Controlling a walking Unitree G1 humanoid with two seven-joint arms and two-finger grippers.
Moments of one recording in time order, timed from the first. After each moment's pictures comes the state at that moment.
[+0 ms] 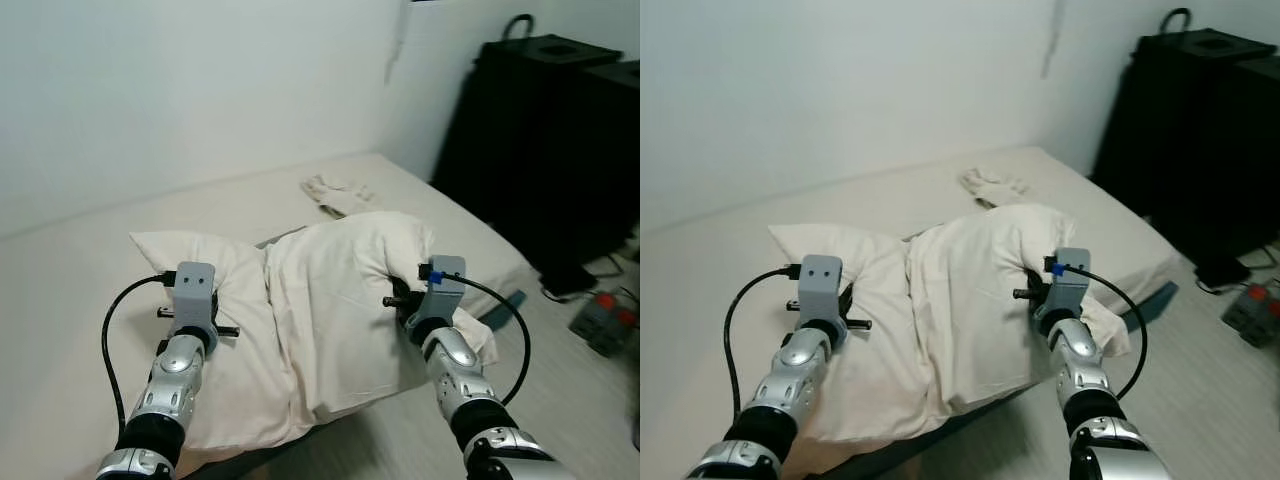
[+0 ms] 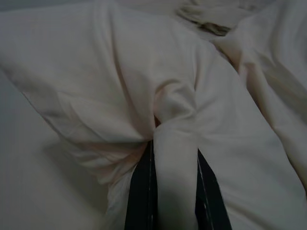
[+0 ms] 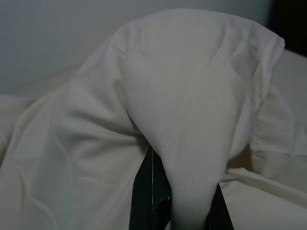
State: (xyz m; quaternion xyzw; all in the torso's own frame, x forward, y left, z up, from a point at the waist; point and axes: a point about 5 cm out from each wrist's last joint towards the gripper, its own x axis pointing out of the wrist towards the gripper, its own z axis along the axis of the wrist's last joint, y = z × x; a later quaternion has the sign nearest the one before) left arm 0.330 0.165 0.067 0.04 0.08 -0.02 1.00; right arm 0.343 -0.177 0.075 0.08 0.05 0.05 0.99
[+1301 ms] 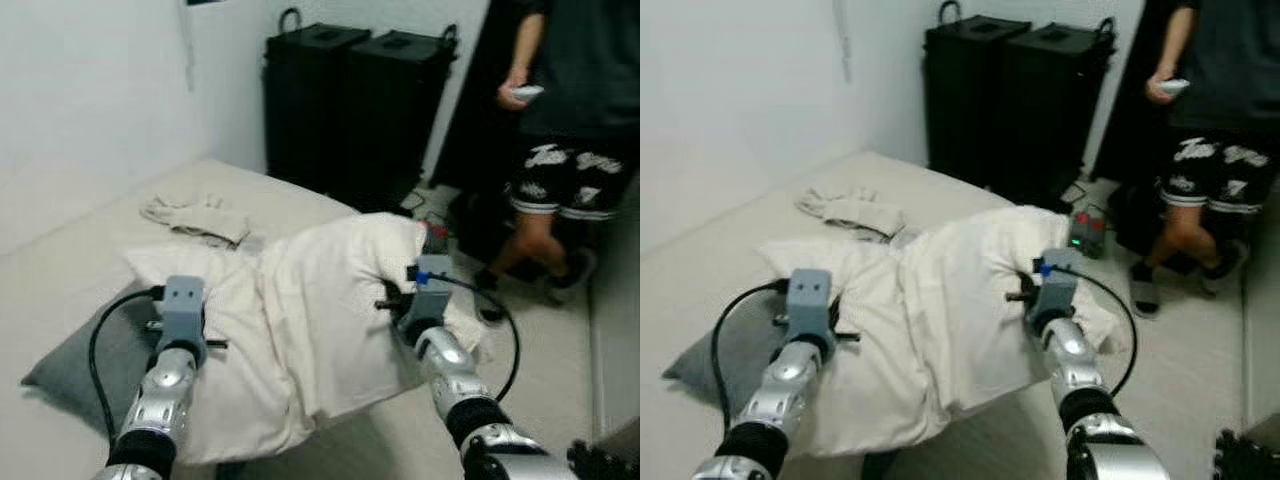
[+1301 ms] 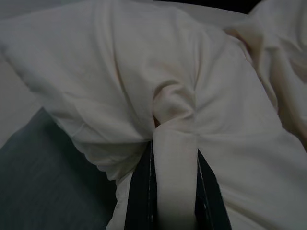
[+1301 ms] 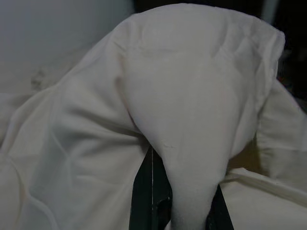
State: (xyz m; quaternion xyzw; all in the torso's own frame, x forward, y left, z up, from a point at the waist) left arm 0.314 0.186 0.052 0.04 0.10 0.03 0.99; right arm 0.343 -0.156 0.070 0.07 0.07 0.08 0.99
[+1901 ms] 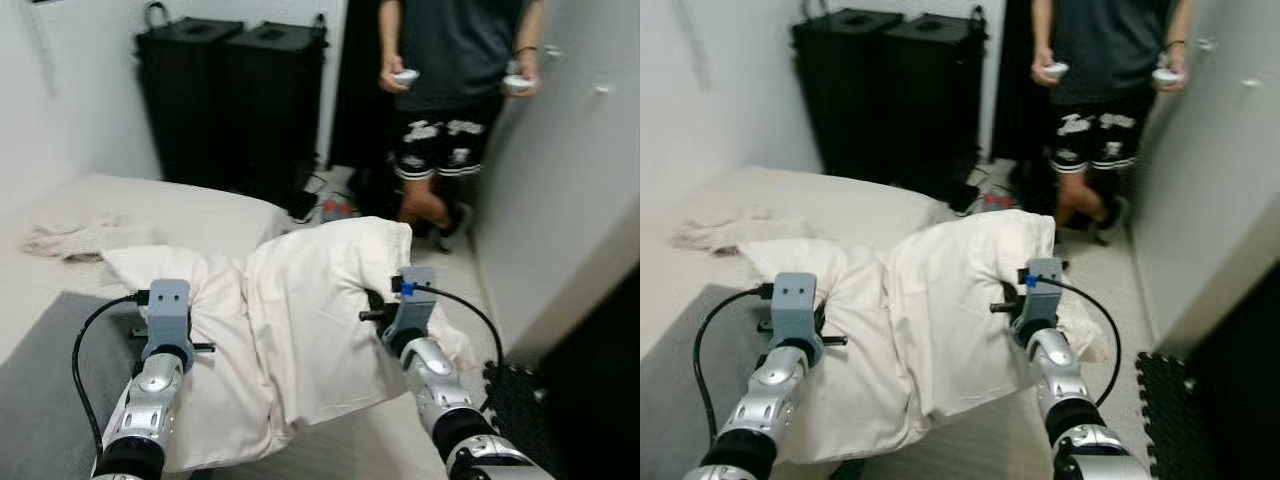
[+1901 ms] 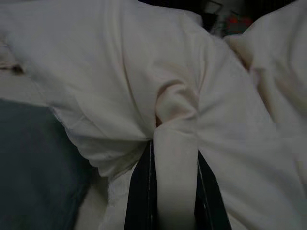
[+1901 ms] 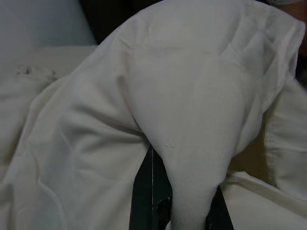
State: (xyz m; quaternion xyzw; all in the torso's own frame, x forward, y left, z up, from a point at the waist) left arm 0.309 0.198 0.053 0.04 0.10 0.06 0.99; right arm 0.334 -0.135 0.057 0.08 0.09 0.12 0.99
